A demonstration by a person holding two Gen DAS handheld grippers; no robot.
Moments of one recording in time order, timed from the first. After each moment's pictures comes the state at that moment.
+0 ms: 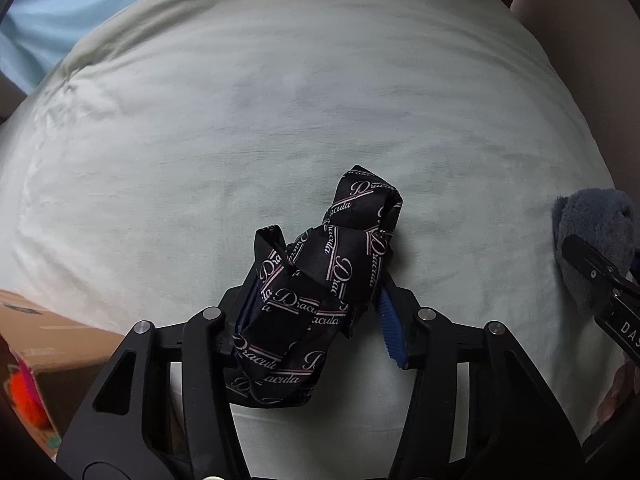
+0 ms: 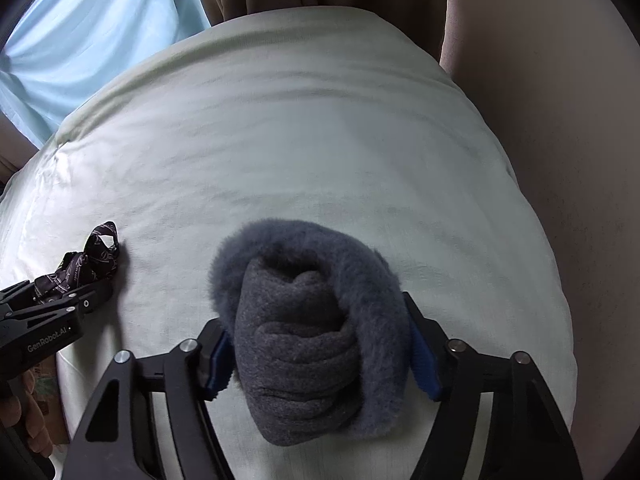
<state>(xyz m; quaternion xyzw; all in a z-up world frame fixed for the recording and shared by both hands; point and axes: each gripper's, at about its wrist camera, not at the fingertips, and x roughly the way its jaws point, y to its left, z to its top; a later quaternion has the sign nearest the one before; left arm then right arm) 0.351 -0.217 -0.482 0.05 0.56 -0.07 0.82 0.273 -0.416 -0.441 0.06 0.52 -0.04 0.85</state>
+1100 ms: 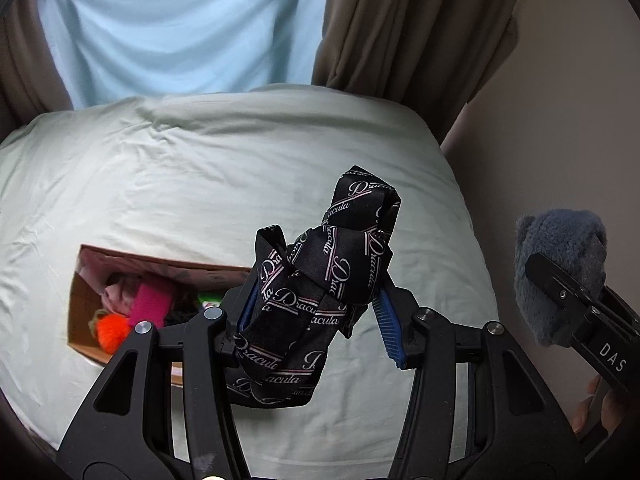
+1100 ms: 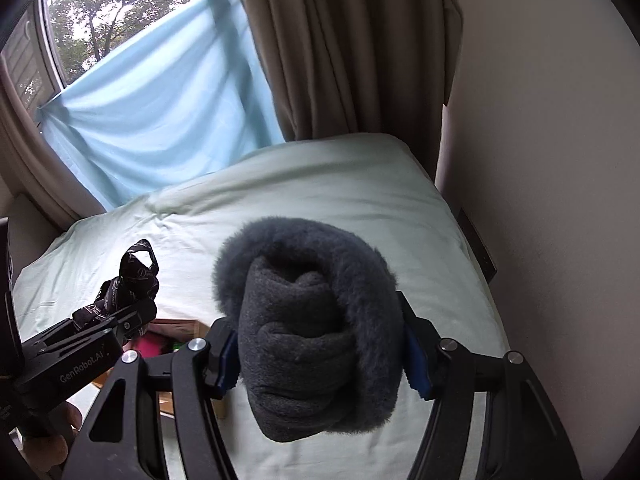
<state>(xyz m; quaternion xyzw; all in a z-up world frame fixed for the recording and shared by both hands) 0.199 -0.107 -0.198 -0.05 0.46 -0.09 0.88 0.142 -0.317 -0.167 0.10 0.42 -0.02 0.90</state>
